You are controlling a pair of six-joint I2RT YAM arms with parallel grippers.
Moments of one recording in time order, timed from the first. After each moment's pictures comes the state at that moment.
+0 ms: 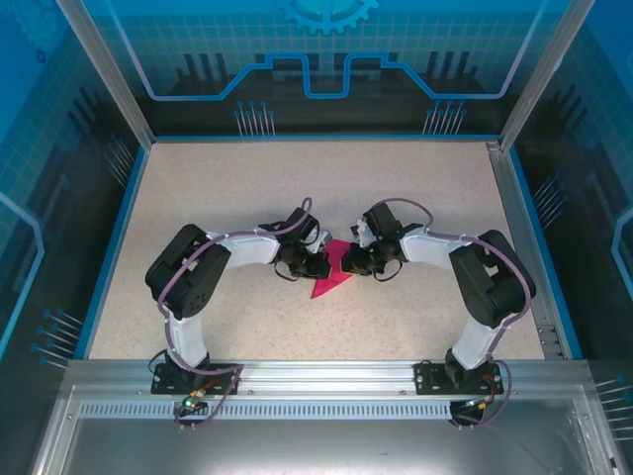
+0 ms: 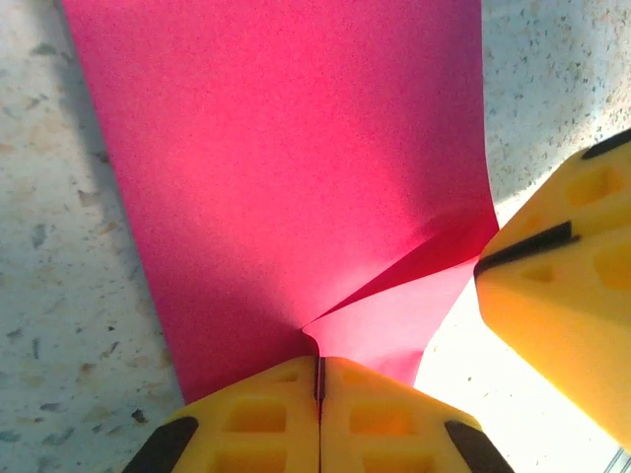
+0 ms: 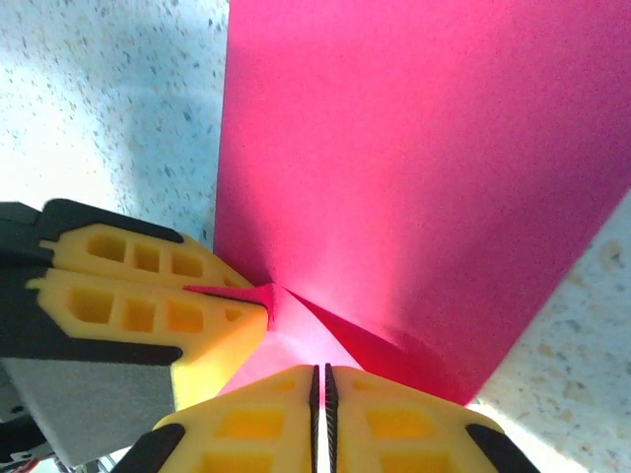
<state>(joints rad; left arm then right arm) -0.59 1.88 1.04 -0.31 0.47 -0.45 0.49 1.75 0.92 -0.31 -0.53 0.57</state>
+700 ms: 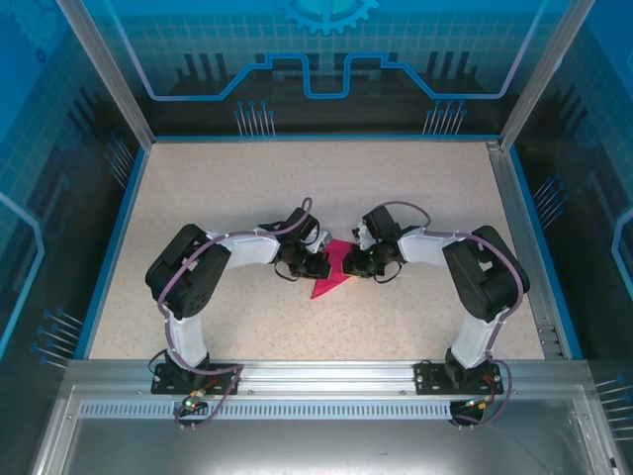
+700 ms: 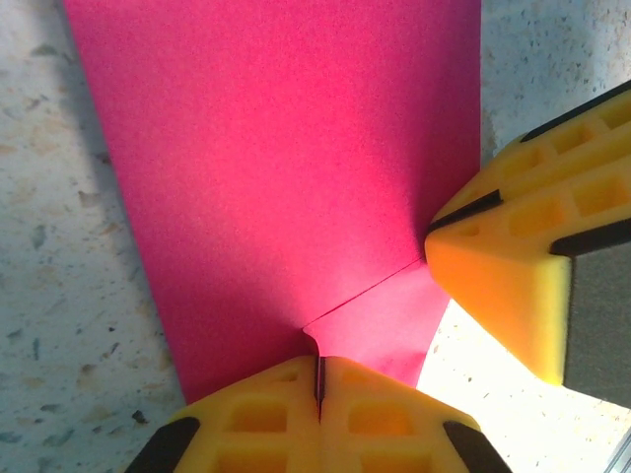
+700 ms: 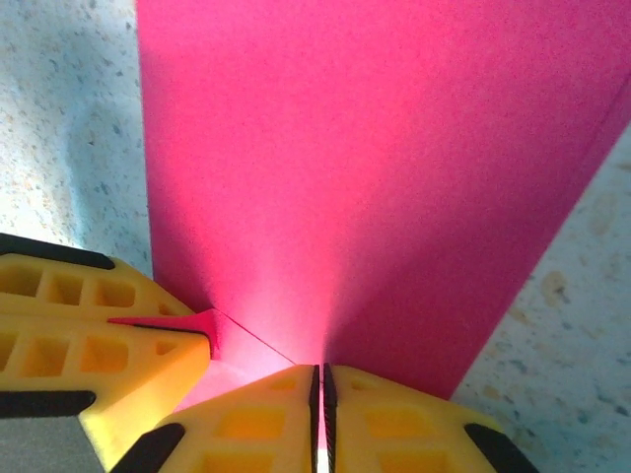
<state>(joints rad) -0.59 1.88 1.04 -0.31 0.47 -0.45 0.48 1.79 0.89 -0.27 -0.51 0.57</state>
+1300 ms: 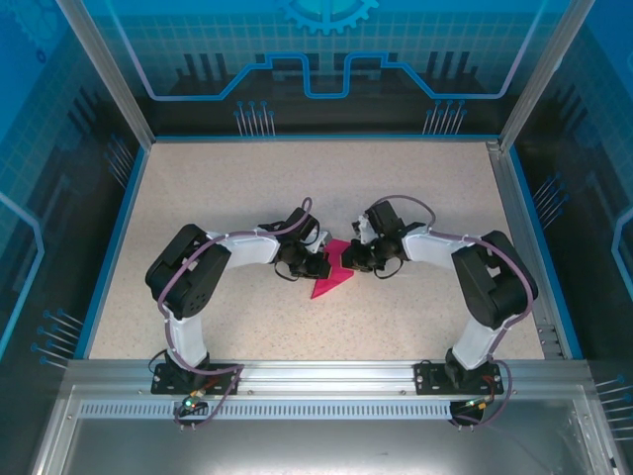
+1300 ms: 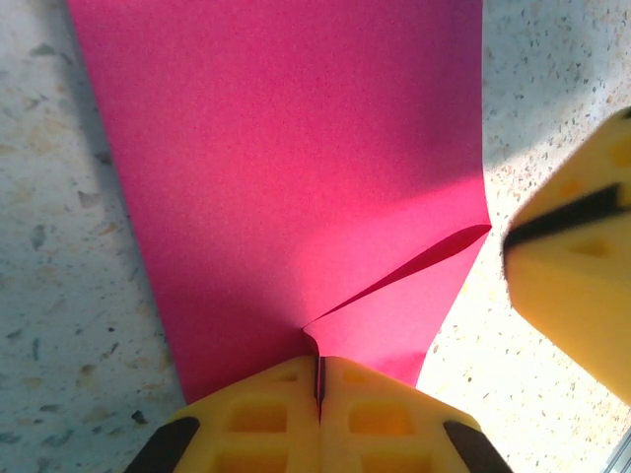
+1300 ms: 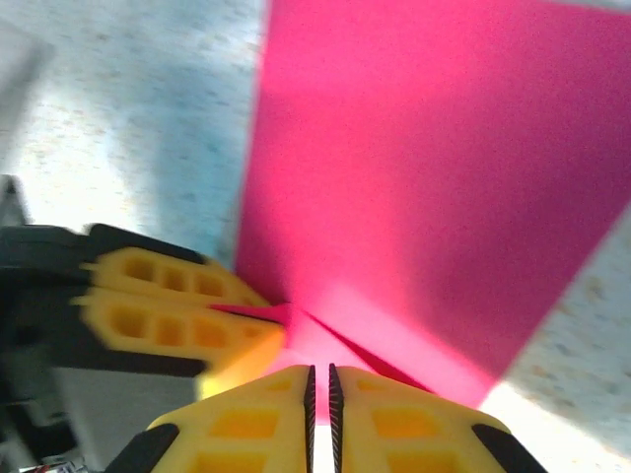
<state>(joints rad) -0.59 1.88 1.04 -0.31 0.47 -0.45 0.49 1.73 0.93 -0.30 -0.53 0.56</state>
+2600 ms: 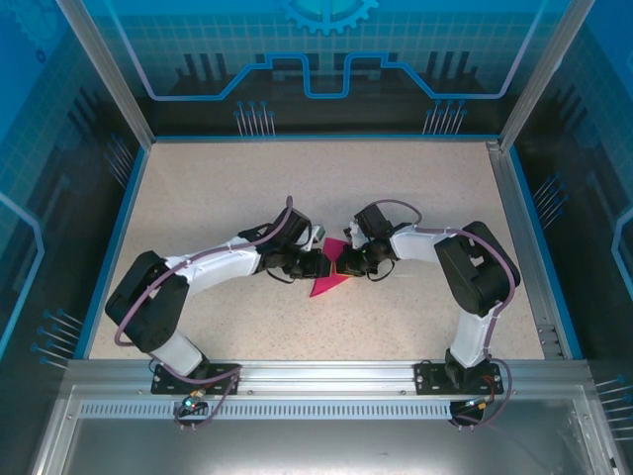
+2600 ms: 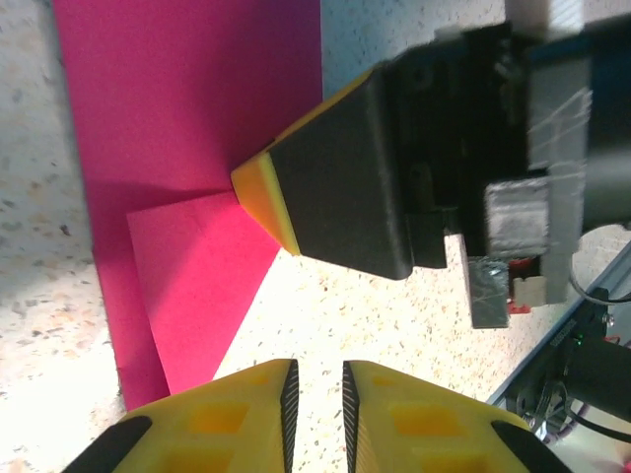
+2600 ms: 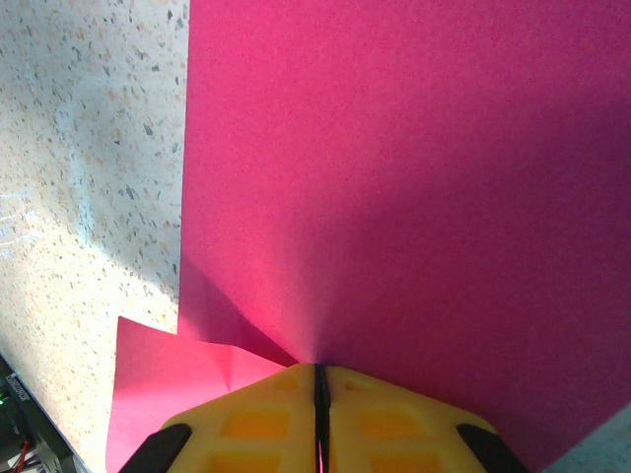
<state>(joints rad) -0.63 1.61 0.94 -0.34 0.46 -0.65 0.52 1.85 0.97 -0.30 -0.52 0.56</state>
